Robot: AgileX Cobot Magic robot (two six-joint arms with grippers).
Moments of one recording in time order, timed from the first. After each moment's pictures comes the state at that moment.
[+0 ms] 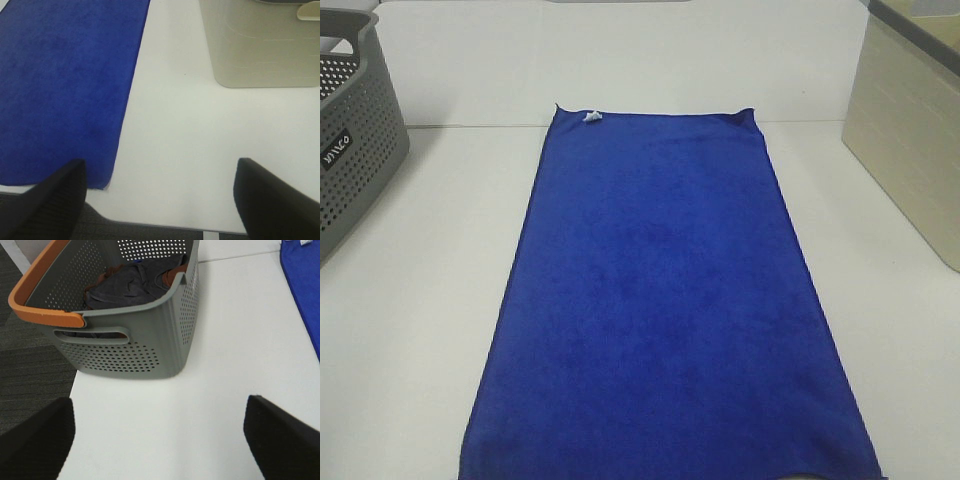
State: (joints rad) left arm 0.08 0.24 -0.57 0.10 0.90 0.07; right arm -0.06 0.12 -0.64 0.14 1.19 -0.13
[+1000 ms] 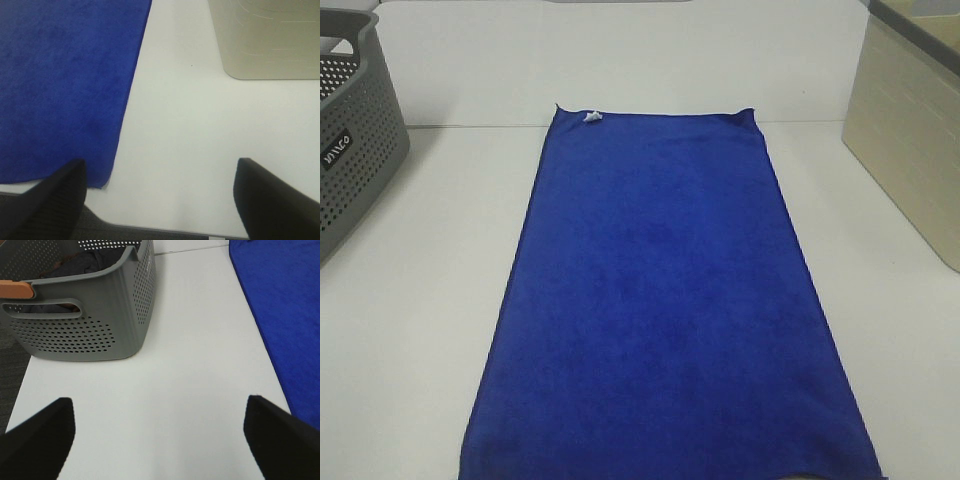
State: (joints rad) left arm 0.08 -0.01 -0.52 -0.05 1.08 0.12; right arm -0.06 0.00 -0.46 0.16 1.12 -0.14
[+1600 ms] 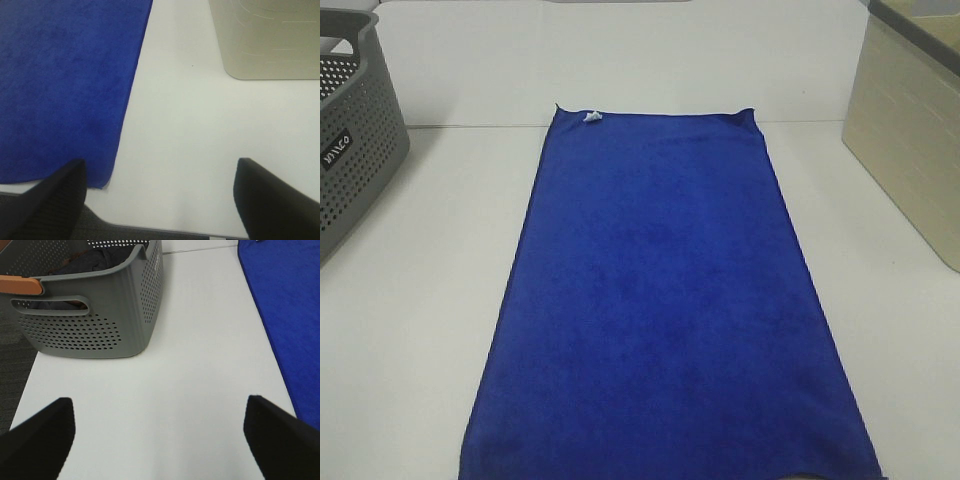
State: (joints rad) left arm 0.12 -0.01 -0.52 -0.06 1.08 0.12; right arm -0.06 0.00 -0.46 0.16 1.12 -0.14
